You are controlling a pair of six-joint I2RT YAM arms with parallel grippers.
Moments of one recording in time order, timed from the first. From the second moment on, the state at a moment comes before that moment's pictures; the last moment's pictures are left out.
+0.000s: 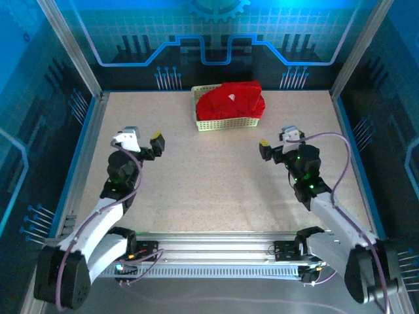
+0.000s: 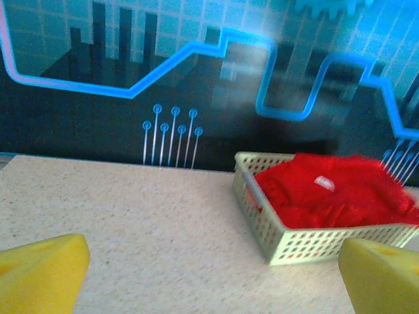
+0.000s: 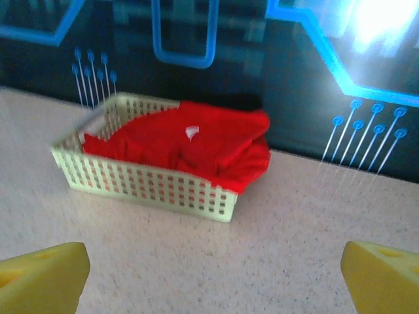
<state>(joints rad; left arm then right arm) -0.15 0.88 0.44 0.41 -0.08 -0.25 0.22 0.92 0.50 0.26 -0.04 -0.06</state>
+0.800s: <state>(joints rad) -0.11 1.19 0.83 -0.19 0.08 -0.65 0.29 1.50 1.22 -0.26 -0.03 0.19</state>
